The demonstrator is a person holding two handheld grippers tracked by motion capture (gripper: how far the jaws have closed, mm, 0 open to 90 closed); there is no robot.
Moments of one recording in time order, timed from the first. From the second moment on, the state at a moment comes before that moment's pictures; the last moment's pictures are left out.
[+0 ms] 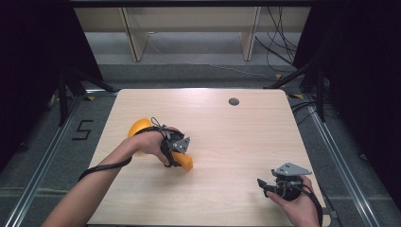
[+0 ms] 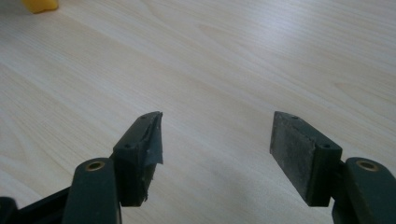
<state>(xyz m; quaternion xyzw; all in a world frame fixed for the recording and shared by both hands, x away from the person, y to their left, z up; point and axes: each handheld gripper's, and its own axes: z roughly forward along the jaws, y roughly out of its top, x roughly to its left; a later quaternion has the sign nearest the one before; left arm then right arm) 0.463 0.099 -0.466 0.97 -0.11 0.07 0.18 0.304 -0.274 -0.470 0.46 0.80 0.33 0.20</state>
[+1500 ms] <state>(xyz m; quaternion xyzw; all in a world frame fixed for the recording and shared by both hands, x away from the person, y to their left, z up) 0.402 0.167 -0.425 0.82 0.53 0.04 0.19 0.305 -0.275 -0.470 0.45 0.80 0.34 0.21</state>
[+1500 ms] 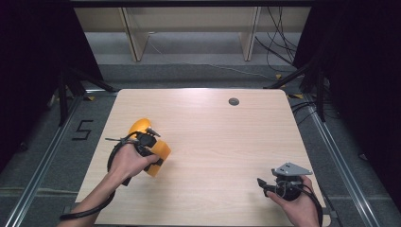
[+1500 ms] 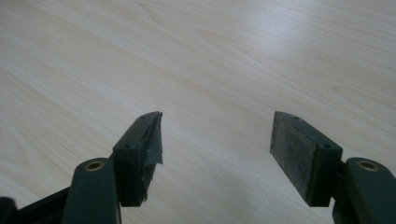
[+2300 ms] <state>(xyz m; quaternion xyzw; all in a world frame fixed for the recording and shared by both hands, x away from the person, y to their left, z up) 0.435 0.230 -0.398 0.75 0.63 0.09 0.18 0.305 -0.275 -0.469 0.45 0.79 0.35 0.21</state>
